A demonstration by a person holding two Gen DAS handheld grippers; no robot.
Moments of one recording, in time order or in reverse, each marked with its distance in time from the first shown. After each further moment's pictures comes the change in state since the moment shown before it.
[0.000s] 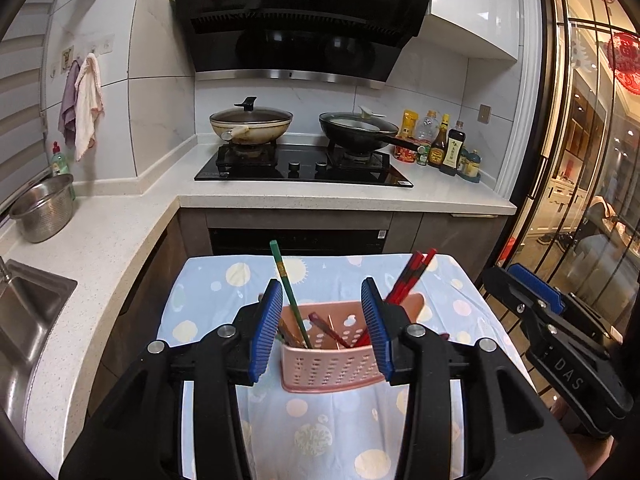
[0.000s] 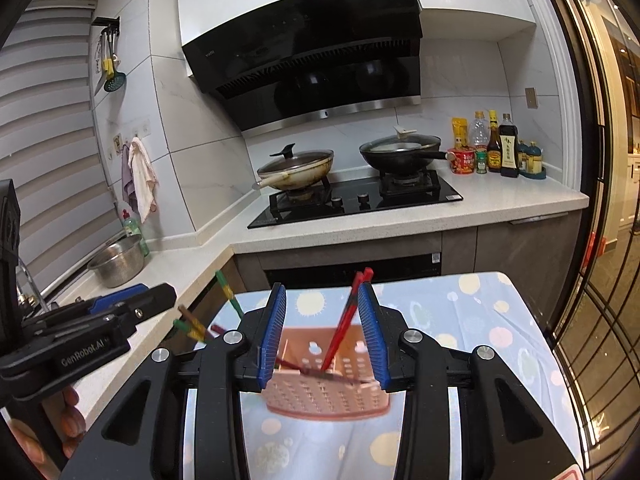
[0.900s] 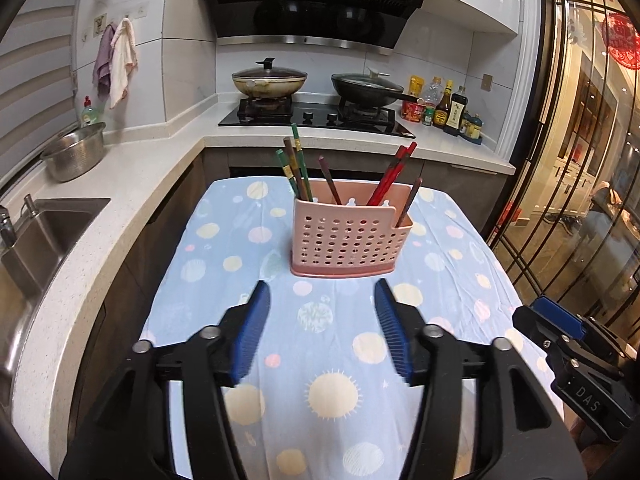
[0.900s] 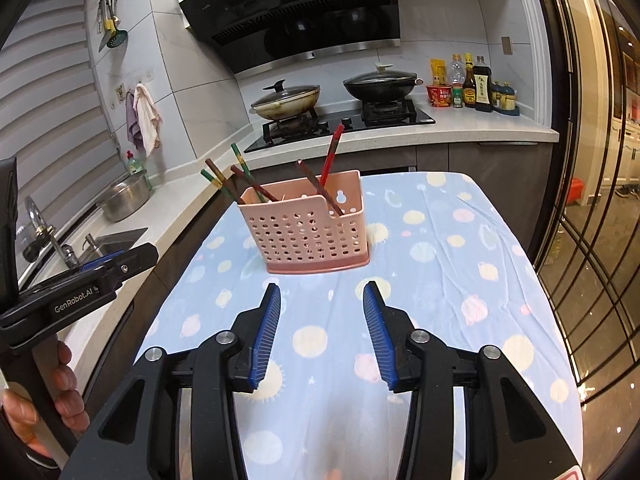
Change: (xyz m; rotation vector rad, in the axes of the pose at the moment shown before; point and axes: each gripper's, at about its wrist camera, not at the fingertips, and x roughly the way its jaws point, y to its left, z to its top) left arm -0.089 -0.010 -0.115 -0.026 0.100 0.058; right arm -0.117 -0.003 -0.115 0.023 0.201 -0.040
